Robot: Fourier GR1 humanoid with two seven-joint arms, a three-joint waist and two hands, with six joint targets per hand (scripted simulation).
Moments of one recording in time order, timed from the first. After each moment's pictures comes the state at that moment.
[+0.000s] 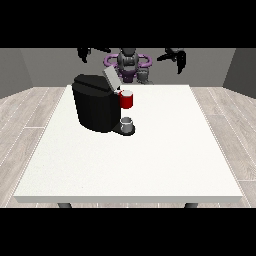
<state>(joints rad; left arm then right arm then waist) -0.49 0.00 0.28 -0.83 -0.28 -0.33 -0.25 -0.35 -0.18 -0.14 -1.25 0.04 -0.02 0.08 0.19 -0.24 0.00</state>
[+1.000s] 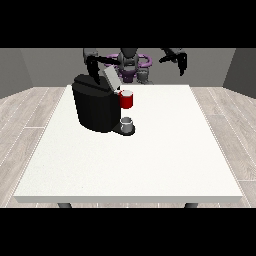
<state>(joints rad) -0.31 0.03 0.15 -1.27 -0.14 -0.30 -0.13 -0.57 -0.16 -0.17 -1.05 -0.04 0.00 0.07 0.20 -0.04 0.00</state>
